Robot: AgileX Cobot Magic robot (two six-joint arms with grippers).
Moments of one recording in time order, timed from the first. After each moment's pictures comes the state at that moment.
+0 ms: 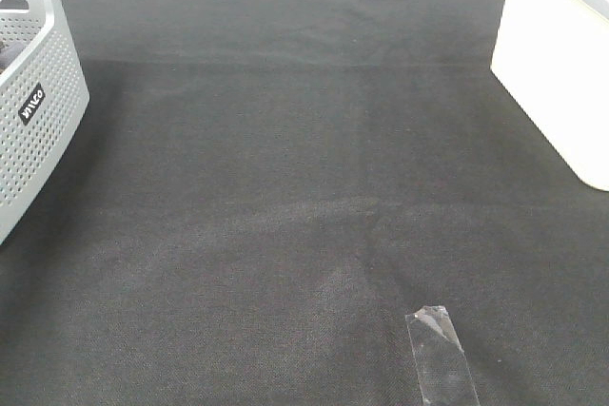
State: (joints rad) left arm 0.08 1.75 -1.79 0.28 1.03 0.78; right arm 0.06 0.00 -0.50 0.15 1.06 -0.17
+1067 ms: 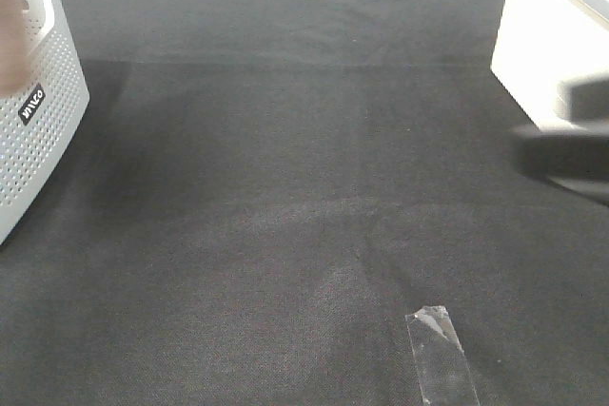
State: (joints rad) left arm -0.34 1.41 -1.81 0.12 0.83 0.74; right arm 0.06 0.77 -0.51 1.14 0.79 -1.37
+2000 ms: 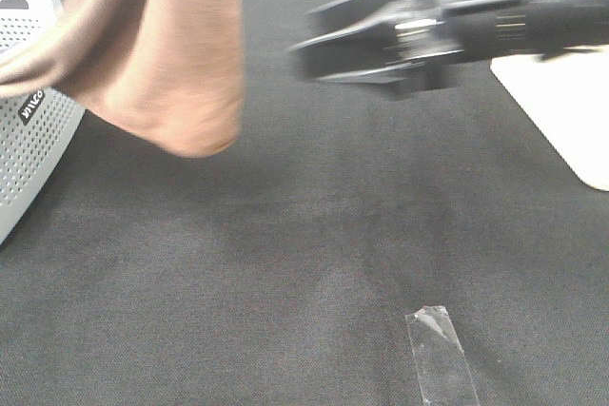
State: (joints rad) left arm -0.72 1.51 -1.81 0.12 0.81 0.90; right arm 0.28 1.65 -0.97 1.52 1.01 -1.95
